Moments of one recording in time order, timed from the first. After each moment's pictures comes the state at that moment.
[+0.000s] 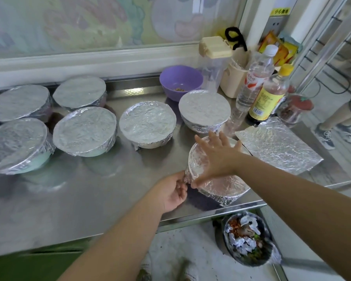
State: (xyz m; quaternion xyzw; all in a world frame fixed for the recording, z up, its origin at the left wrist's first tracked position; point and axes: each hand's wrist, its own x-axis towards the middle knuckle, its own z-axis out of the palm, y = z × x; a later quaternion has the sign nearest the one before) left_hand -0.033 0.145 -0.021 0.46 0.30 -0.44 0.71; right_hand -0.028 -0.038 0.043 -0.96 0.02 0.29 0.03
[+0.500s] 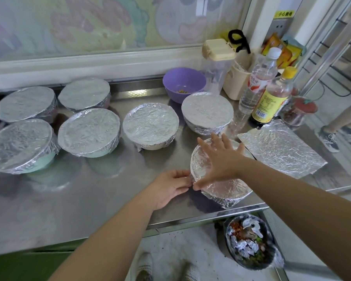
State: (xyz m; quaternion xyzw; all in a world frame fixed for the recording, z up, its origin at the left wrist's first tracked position) left_hand -0.026 0.159 -0.010 0.60 0.07 -0.44 0.67; right_hand -0.030 -0.041 0.039 -0.96 0.02 0.28 0.04
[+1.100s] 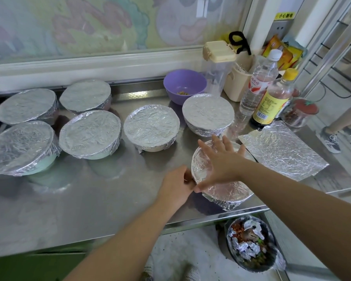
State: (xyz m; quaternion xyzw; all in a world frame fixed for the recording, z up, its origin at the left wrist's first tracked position) left_hand -0.037 0.141 -0.007 0.90 -0.12 -0.18 0.38; right_hand -0.030 -0.041 0.037 -0.96 0.02 0.28 0.04
